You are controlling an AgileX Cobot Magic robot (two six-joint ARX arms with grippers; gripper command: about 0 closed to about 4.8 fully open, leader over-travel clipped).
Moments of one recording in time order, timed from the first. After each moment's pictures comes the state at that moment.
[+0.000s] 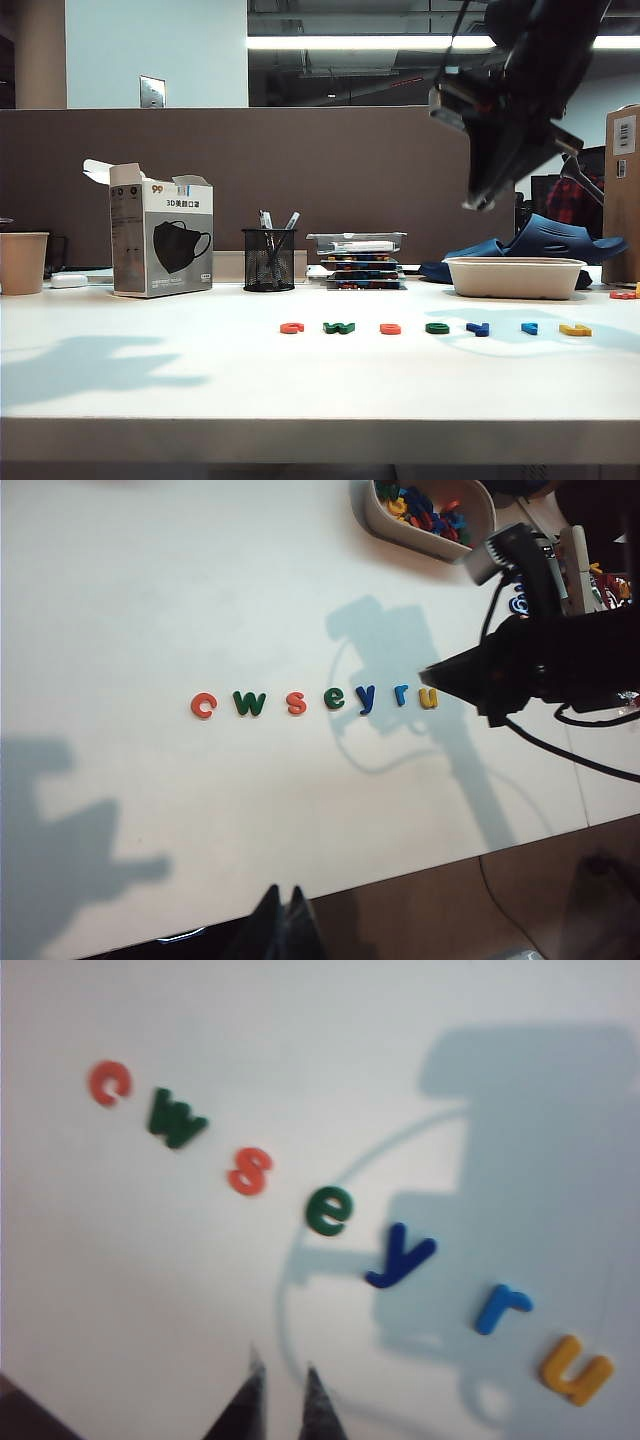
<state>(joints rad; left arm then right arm) -0.71 1.35 1.84 -1.22 -0.04 -0.63 0.24 1.83 1.66 -1.07 -0.34 -0.14</state>
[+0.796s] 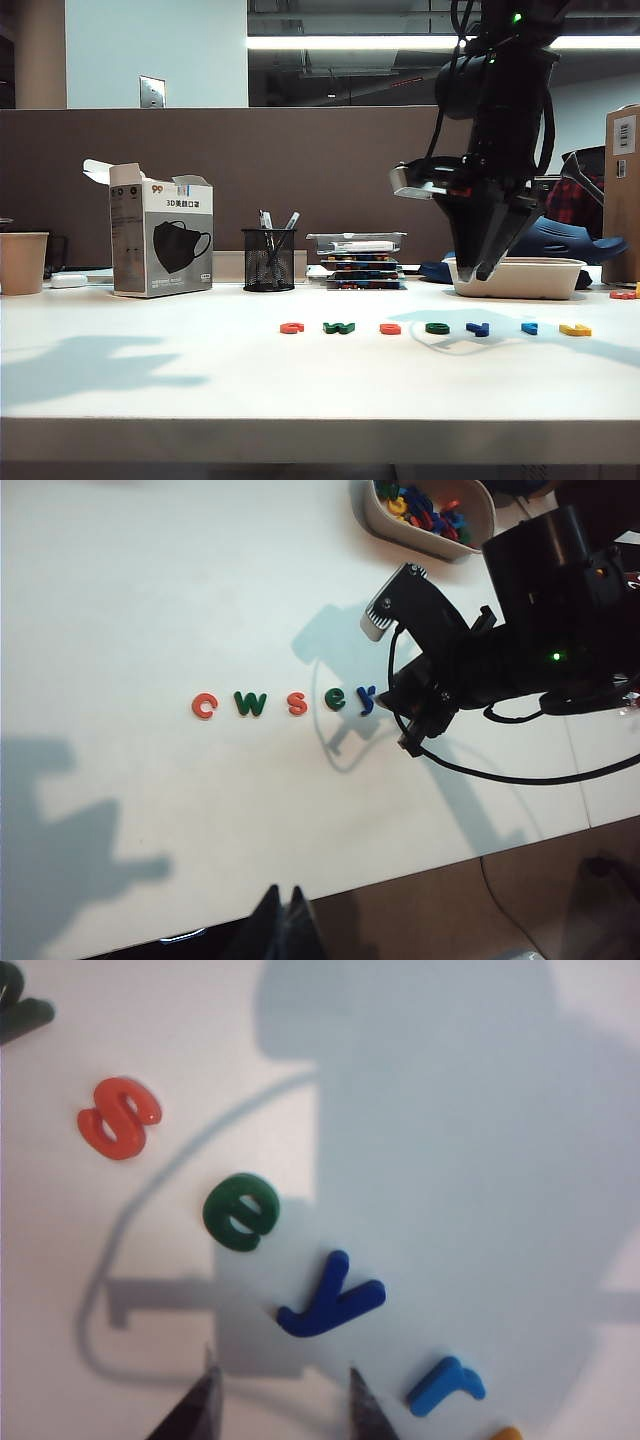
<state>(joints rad) -0.71 1.35 1.84 -1.22 -0.04 -0.63 0.32 1.98 1.66 -1.03 -0.13 -0.39</state>
